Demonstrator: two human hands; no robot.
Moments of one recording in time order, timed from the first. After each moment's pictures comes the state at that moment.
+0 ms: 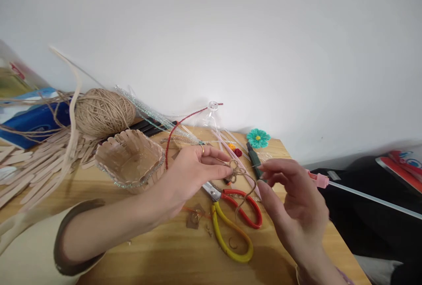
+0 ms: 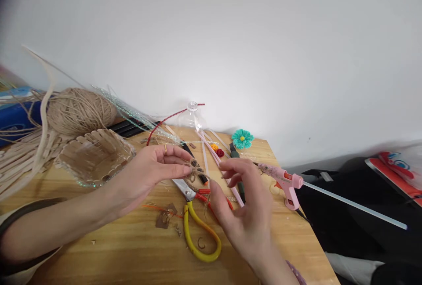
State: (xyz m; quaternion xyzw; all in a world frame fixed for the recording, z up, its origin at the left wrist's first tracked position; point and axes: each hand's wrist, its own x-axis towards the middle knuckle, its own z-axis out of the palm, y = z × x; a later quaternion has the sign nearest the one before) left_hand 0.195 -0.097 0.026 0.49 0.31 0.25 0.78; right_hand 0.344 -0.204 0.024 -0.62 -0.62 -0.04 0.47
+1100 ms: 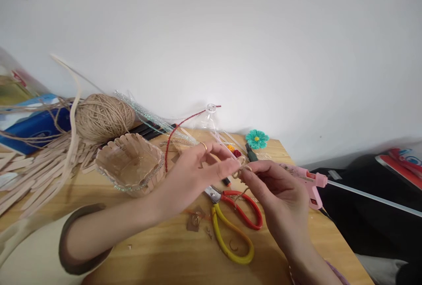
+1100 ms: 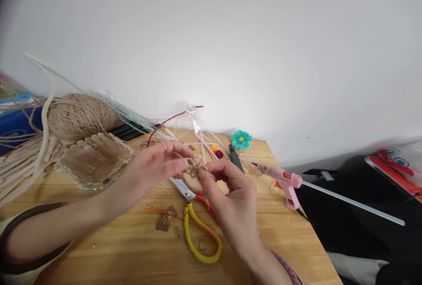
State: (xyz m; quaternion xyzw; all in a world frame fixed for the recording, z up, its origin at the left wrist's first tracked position) left_hand 0.189 -0.098 0.031 0.64 0.25 0.30 0.67; right_hand 0.327 -0.191 0.024 -0.64 -0.48 0.20 0.56
